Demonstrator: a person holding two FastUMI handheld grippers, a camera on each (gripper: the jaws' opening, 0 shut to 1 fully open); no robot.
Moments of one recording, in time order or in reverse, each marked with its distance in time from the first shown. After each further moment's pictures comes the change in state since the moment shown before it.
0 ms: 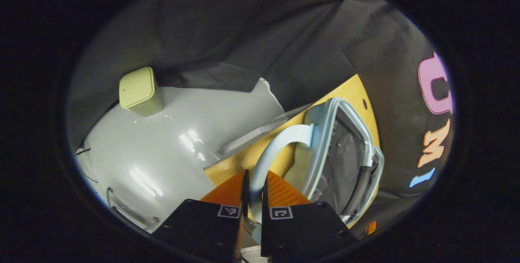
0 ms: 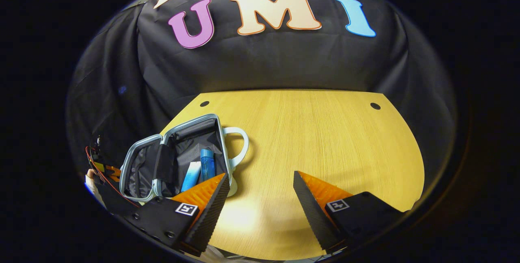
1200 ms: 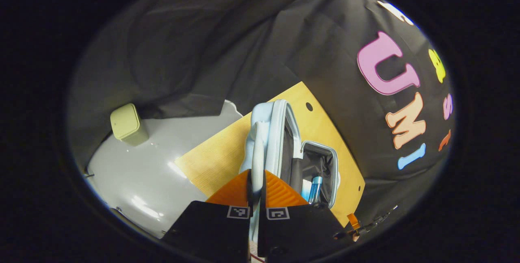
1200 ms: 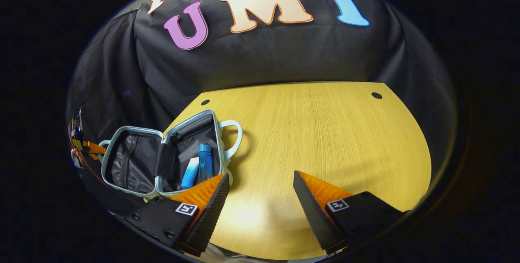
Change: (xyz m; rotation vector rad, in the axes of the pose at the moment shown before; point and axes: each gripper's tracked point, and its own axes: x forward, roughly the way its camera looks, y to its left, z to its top) left arm -0.143 -0.150 -0.004 0.231 -0.167 -0.136; right arm 0.003 -0.035 -0.020 0.054 0.021 0.058
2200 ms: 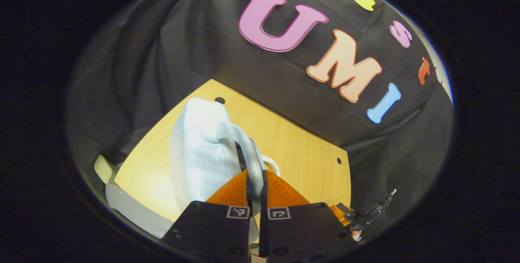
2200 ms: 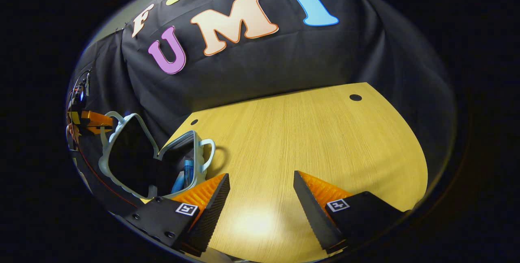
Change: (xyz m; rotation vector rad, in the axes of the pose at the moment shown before) left arm 0.026 -0.307 -0.078 0.364 0.035 -0.227; right arm -0.027 -0.102 0.033 0.107 -0.096 0.012
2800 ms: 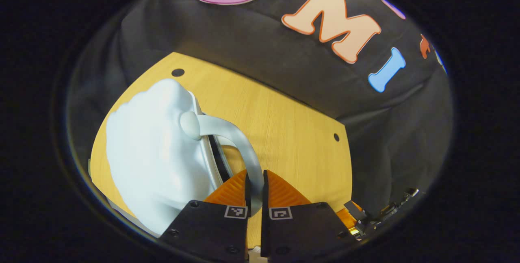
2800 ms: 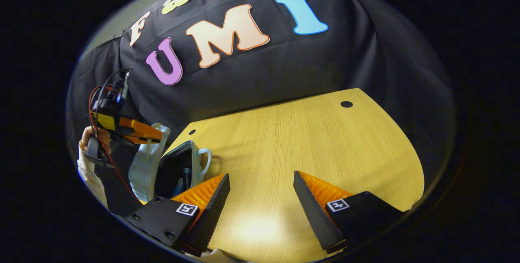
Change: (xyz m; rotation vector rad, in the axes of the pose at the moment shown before) left arm 0.131 -0.065 -0.075 0.075 0.235 -0.020; right arm -0.023 -0.021 0.017 0.020 -0.074 -0.017
